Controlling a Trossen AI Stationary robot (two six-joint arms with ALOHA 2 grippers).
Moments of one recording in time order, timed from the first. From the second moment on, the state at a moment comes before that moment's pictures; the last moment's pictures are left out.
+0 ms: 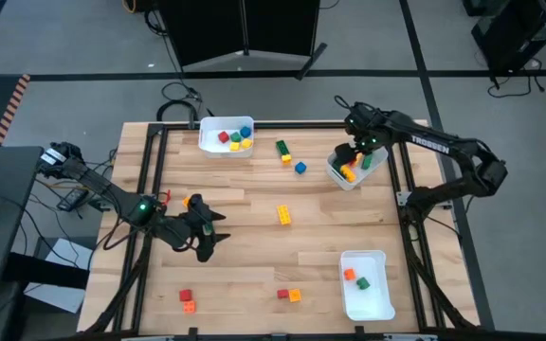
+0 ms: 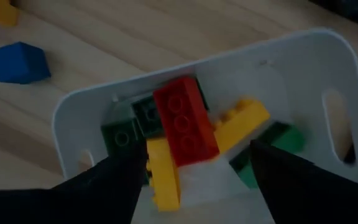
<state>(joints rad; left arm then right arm) -0.53 1.03 0.65 -0.28 -0.58 -0.69 -0.76 1.35 0.97 -0.91 0.06 0.38</state>
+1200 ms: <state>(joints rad) -0.43 1.03 0.65 -0.83 -0.32 -0.76 -0.60 1.11 0.97 -1.00 0.06 0.51</state>
